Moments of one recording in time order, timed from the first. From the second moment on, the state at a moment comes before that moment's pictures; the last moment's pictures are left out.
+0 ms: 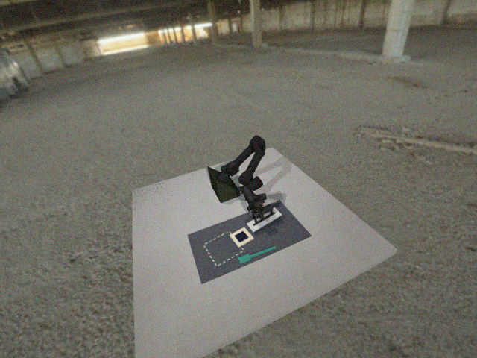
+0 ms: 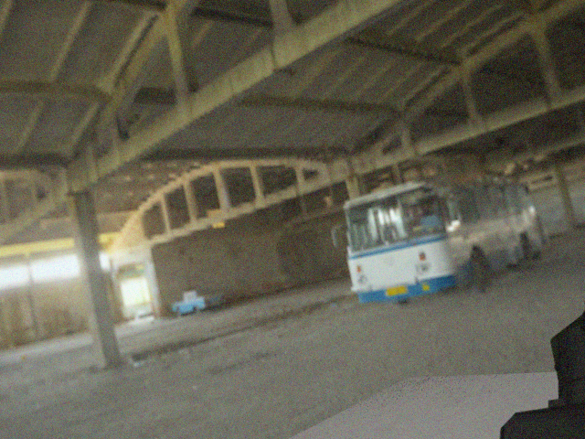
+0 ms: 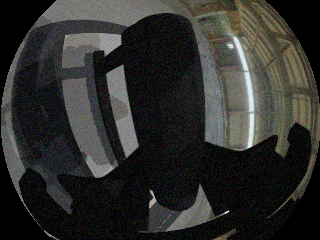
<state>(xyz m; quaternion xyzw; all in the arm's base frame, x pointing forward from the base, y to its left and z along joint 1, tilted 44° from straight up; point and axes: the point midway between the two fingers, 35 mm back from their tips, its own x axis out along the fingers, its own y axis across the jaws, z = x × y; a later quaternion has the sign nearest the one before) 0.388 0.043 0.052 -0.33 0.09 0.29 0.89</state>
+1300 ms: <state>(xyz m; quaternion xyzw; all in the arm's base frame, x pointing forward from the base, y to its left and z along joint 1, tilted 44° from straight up) 0.387 0.069 0.025 -0.34 0.07 0.30 0.89</state>
